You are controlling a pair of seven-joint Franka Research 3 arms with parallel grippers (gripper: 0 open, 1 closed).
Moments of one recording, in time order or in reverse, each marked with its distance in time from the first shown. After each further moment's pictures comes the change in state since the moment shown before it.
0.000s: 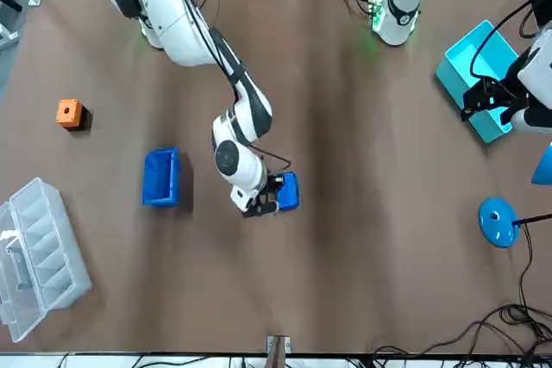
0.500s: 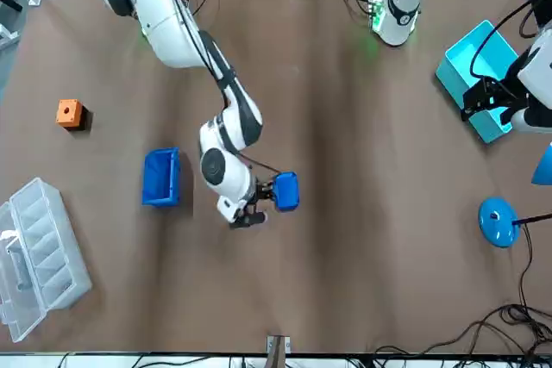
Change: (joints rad) left arm 0.000 0.000 0.000 0.001 0.000 0.000 0.000; right arm -0.050 -0.062 -0.076 0.029 -0.061 -0.131 -0.066
